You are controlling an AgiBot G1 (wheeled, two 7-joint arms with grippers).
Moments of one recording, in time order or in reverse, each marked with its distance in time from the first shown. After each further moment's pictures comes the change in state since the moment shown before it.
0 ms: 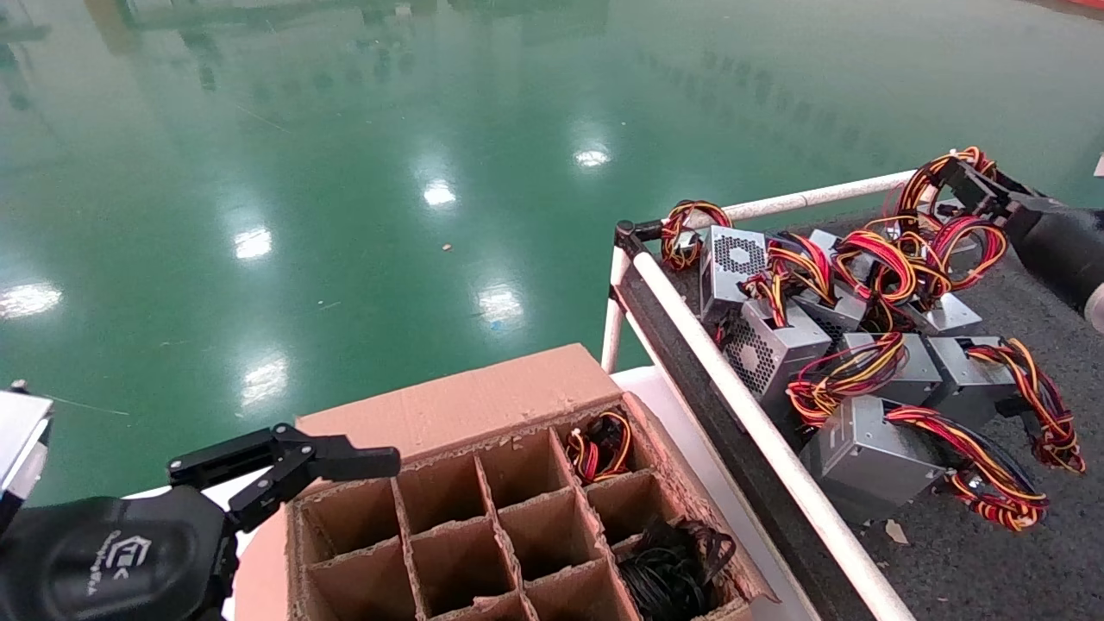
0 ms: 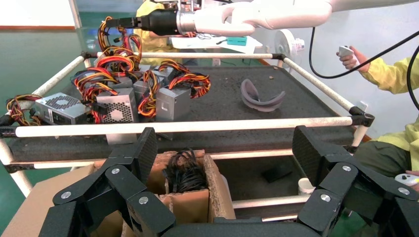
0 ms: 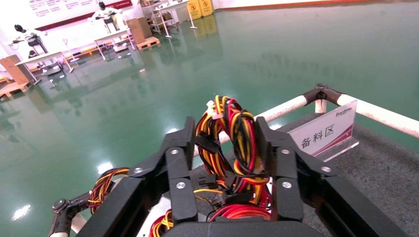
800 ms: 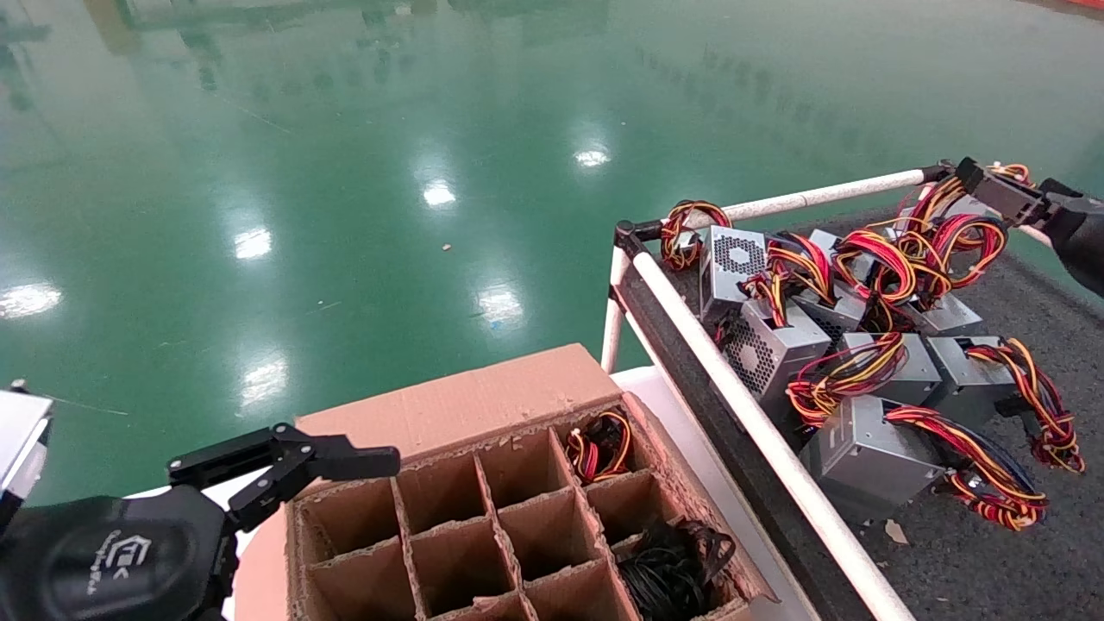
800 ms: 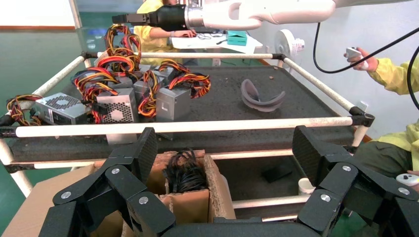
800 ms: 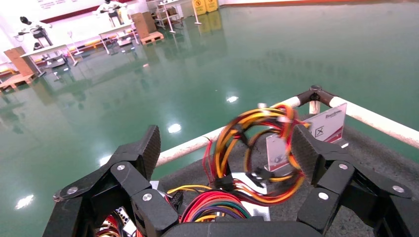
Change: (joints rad) left arm 0.000 0.000 0.000 0.000 0.000 0.000 0.000; right arm 0.020 0.066 -0.044 0.015 -0.063 -0.072 0.090
